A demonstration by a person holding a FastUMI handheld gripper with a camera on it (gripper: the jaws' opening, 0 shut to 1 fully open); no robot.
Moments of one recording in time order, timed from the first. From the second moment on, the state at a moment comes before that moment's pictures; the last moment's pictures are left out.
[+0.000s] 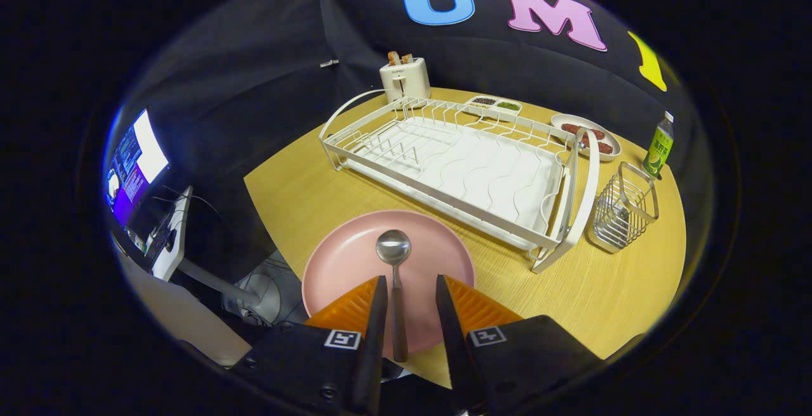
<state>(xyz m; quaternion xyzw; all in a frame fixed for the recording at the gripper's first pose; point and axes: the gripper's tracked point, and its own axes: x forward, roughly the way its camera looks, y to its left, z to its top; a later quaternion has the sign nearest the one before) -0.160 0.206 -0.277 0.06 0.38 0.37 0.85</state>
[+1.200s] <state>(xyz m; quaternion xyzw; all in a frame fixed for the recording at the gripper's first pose) 0.000 0.026 -0.058 0.09 0.13 0.11 0.98</state>
